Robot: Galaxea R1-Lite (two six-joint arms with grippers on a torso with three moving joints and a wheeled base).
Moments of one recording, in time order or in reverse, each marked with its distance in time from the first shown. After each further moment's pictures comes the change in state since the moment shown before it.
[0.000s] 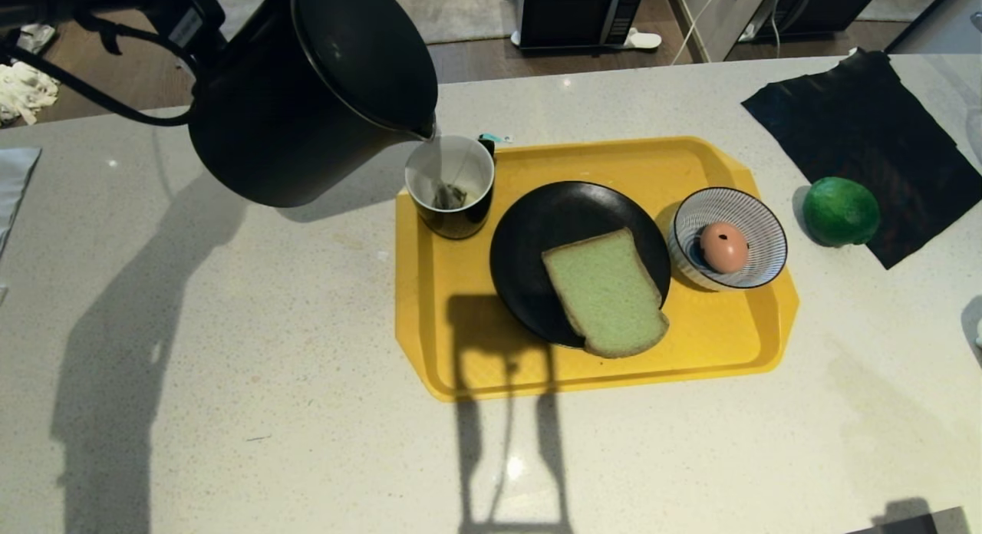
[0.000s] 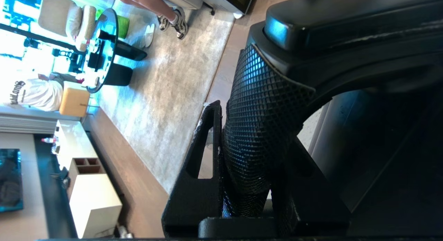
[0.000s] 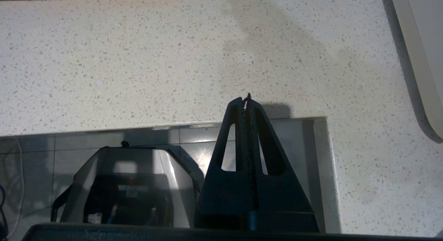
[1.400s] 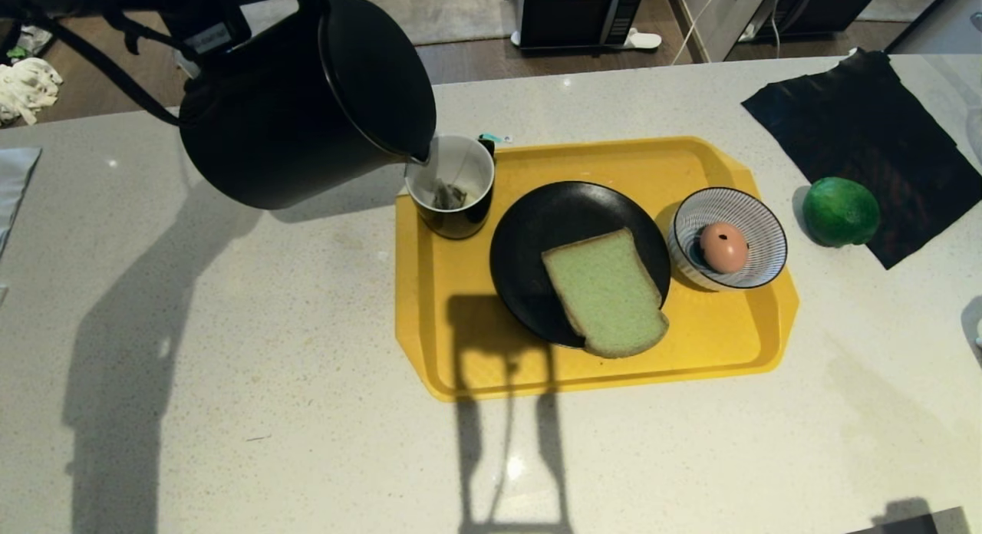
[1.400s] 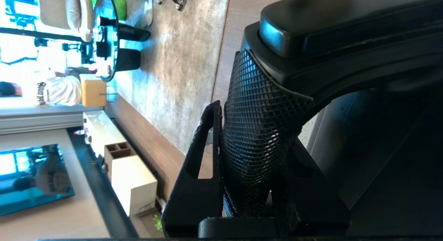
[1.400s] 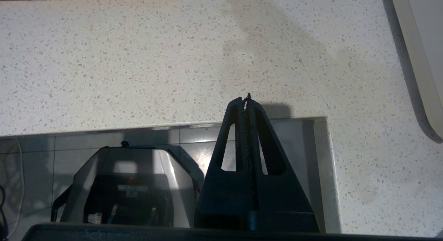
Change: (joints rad) left arm -0.118 0.042 -0.105 0.128 0.252 0.183; right arm 0.000 0.000 0.000 0.000 0.000 0.000
